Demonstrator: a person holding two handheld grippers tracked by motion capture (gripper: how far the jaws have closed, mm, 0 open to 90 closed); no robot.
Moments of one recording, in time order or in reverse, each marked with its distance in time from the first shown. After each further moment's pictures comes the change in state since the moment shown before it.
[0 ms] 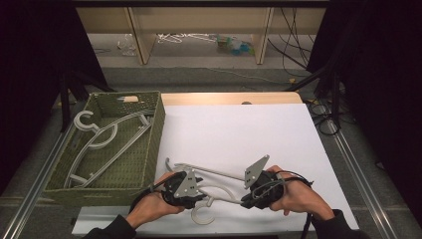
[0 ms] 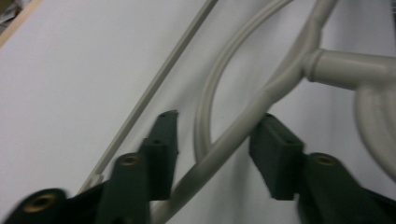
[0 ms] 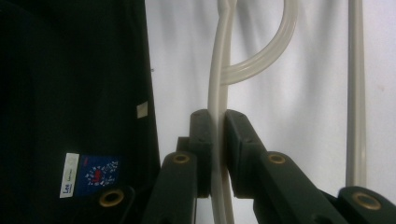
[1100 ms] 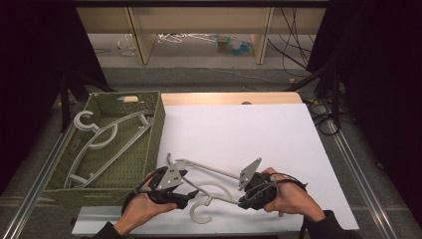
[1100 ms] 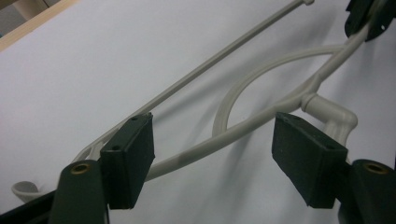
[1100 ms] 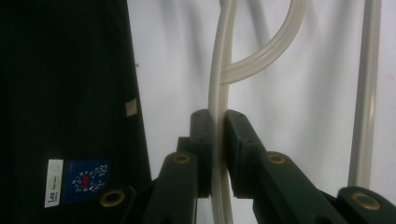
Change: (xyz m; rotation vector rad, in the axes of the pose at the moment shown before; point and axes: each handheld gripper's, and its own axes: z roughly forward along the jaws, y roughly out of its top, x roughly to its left) left arm 0.005 -0.009 -0.033 -0.046 0.108 -0.264; right arm -0.001 0.004 0.016 0.051 -0.033 0.036
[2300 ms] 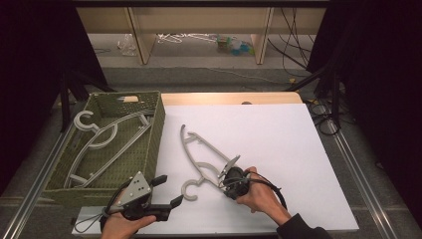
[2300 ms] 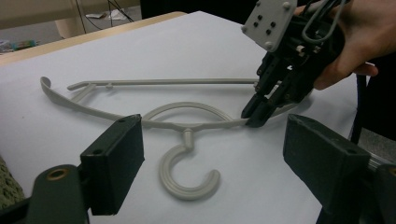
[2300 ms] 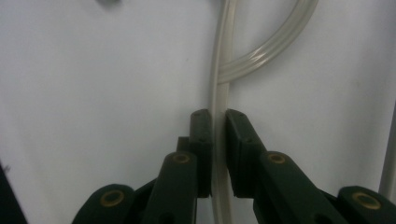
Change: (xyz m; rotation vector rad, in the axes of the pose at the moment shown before) left arm -0.014 -0.028 -0.057 -0.270 0.051 -0.267; right arm -0.023 0.028 0.062 0.024 -0.204 0.261
